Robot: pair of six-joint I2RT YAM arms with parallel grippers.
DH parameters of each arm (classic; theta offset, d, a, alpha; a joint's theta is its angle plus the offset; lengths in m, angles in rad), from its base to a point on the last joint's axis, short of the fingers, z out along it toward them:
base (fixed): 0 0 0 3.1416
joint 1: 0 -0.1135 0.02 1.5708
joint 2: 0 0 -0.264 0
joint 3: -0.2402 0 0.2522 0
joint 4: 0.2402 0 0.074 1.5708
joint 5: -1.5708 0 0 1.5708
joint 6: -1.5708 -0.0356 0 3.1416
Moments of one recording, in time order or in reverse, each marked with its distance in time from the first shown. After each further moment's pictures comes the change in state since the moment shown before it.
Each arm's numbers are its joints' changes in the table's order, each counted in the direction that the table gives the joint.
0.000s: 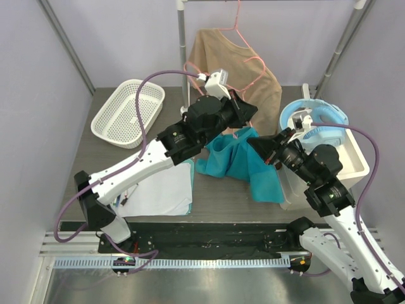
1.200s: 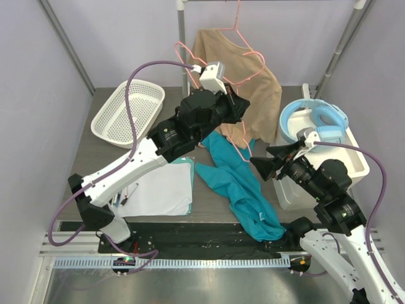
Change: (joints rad) left arm -0.001 -0.009 -0.121 0.127 0.054 -0.129; right arm -0.005 -0.150 0.023 0.248 -0.046 0.162
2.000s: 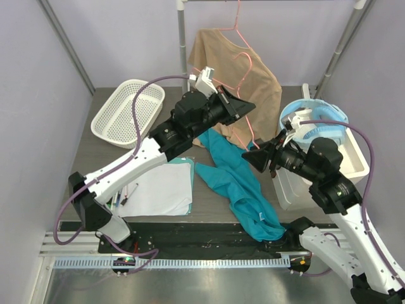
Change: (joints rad) left arm -0.100 -0.039 0.221 -0.249 -0.286 0.414; right arm 0.000 0.189 -0.160 0.055 0.201 -0.051
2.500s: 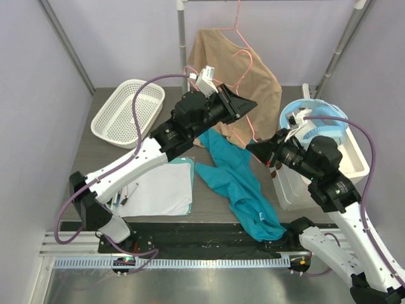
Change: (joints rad) left arm 0.008 0.006 0.005 -0.038 0.005 -0.010; right arm 0.004 0.031 0.000 -0.023 -0.080 -0.067
